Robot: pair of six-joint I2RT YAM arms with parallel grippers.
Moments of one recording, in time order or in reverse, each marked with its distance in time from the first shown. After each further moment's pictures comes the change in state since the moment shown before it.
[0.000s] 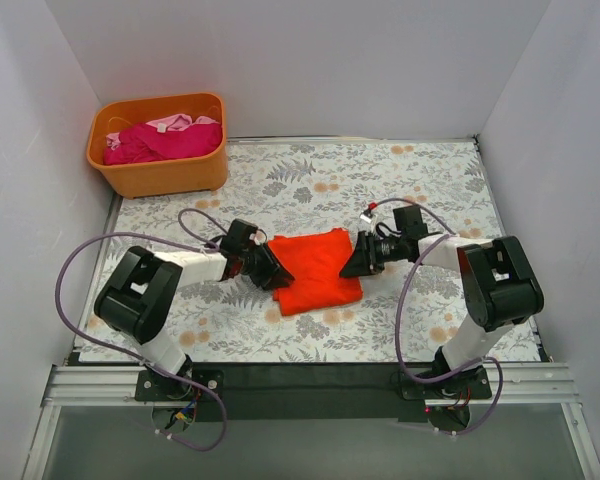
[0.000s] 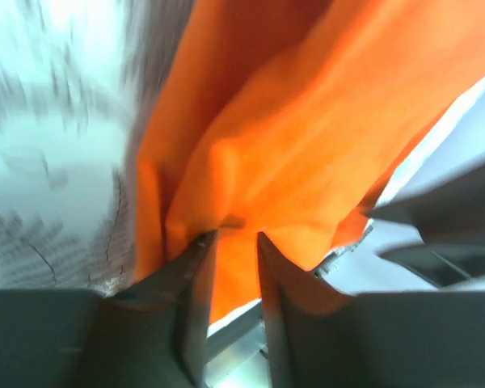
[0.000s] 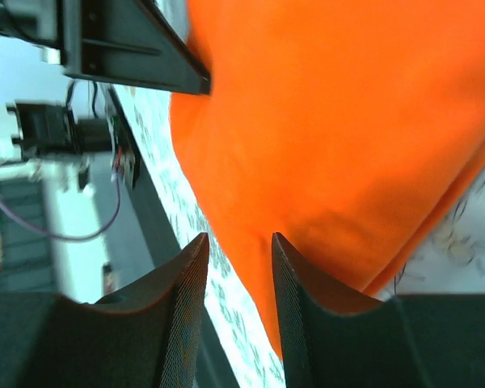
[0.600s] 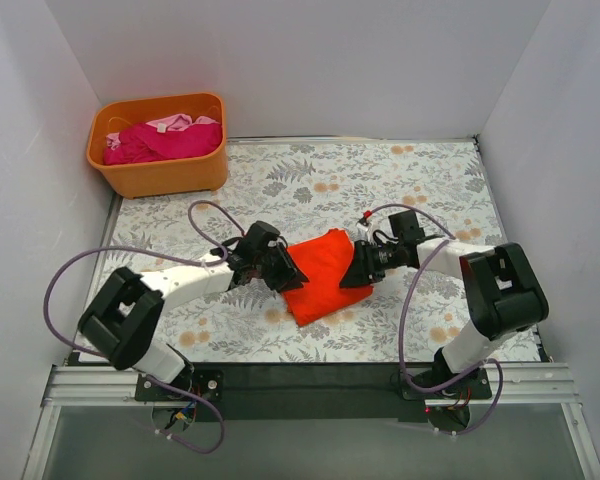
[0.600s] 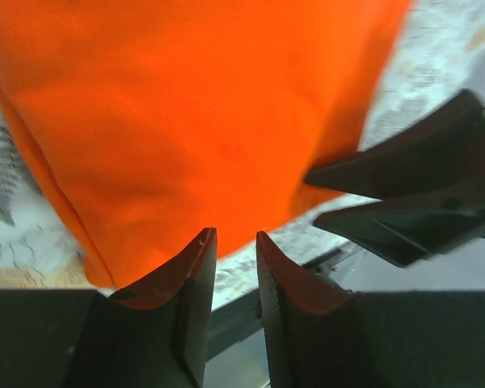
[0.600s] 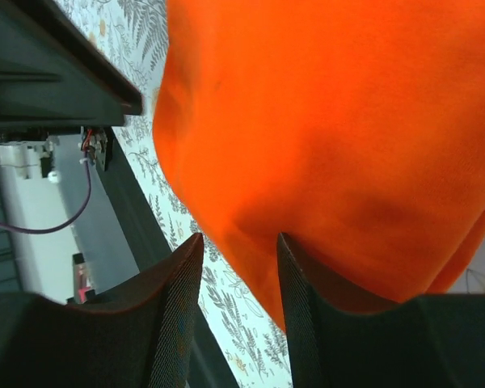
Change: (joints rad) left arm -0.181 -0.212 0.105 -0.183 -0.211 -0.040; right arm 0.058 -0.137 -0.013 -0.106 0.115 -0.058
